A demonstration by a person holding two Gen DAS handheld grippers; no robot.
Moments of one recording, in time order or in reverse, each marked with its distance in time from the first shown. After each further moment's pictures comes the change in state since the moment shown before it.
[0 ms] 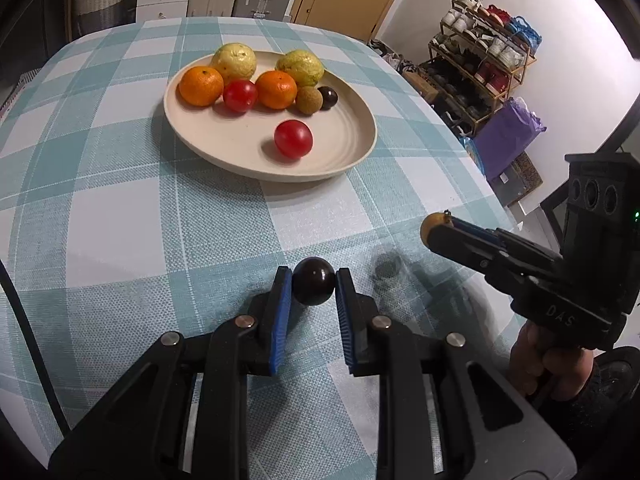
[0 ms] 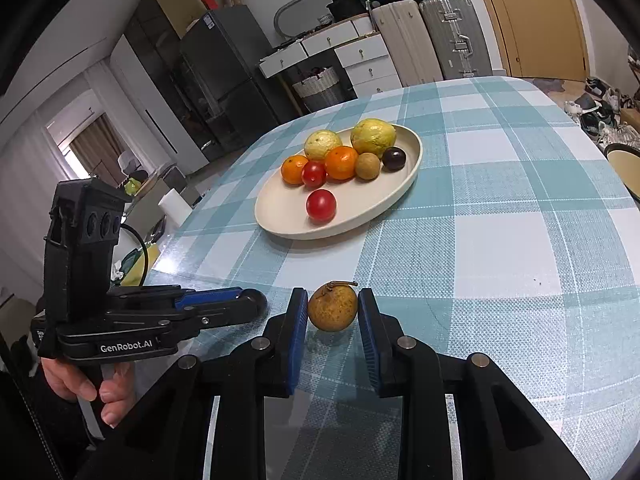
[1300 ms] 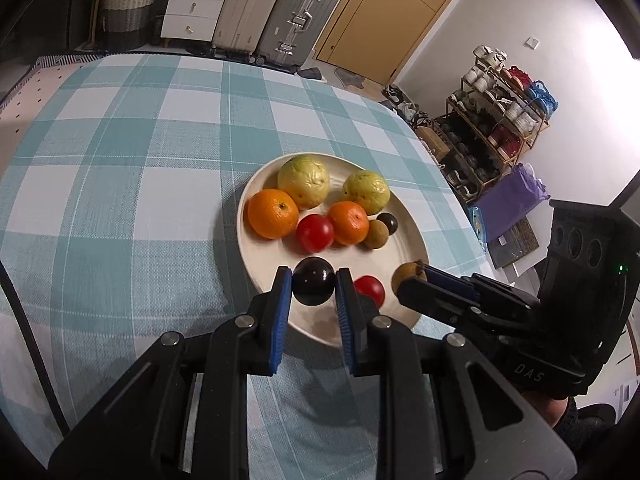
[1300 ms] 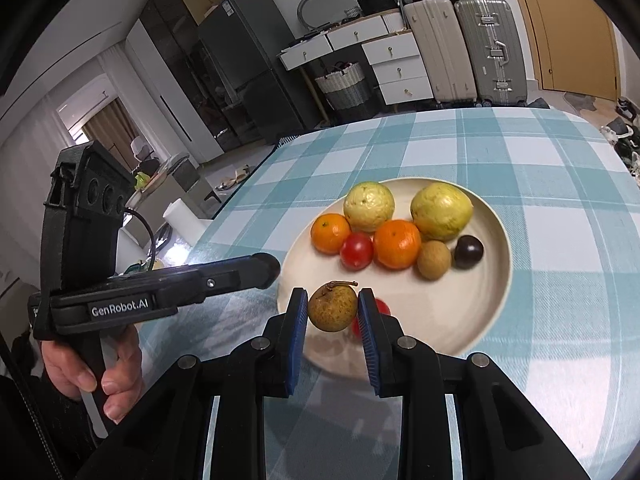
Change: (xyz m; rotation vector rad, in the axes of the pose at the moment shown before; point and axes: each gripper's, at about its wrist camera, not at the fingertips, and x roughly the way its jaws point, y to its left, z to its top) left arm -0.008 0.079 0.110 -0.133 -0.111 -0.023; right arm 0.072 0.033 0.098 -0.065 0.040 0.053
